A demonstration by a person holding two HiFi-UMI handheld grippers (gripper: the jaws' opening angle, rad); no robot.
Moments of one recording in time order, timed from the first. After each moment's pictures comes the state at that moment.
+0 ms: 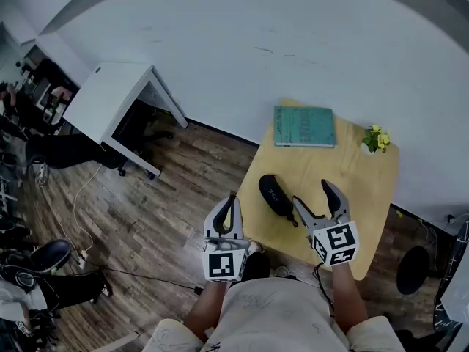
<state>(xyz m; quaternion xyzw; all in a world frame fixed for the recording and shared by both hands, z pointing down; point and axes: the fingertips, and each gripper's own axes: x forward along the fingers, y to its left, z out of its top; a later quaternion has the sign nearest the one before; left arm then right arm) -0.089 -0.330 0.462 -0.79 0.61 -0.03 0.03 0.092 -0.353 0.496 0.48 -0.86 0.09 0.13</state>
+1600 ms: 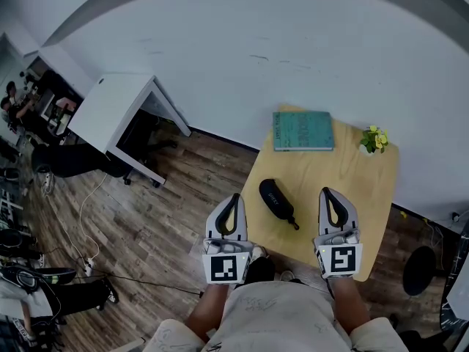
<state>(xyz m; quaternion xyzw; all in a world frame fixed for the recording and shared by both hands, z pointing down) -0.065 -0.329 0.425 -0.81 0.59 -0.05 0.05 0.131 -0.333 0.427 0.57 -0.82 -0.06 0.04</state>
